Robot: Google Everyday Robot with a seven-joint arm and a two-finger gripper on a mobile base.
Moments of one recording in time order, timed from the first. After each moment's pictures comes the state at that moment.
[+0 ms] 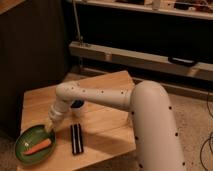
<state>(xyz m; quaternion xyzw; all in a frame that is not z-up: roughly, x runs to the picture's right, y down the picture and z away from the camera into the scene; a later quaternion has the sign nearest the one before) -0.300 0.206 0.778 0.03 -0.55 -0.73 0.39</state>
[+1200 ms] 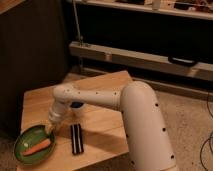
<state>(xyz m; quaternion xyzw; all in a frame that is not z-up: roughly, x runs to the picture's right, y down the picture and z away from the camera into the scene) -0.307 0.223 0.803 0.00 -0.55 -0.74 0.39</state>
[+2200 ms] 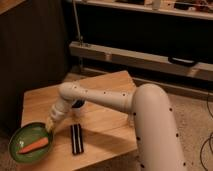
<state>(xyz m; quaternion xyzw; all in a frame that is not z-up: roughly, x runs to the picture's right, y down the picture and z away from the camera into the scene) -0.293 0.179 0.734 0.10 -0.59 -0.71 0.38</state>
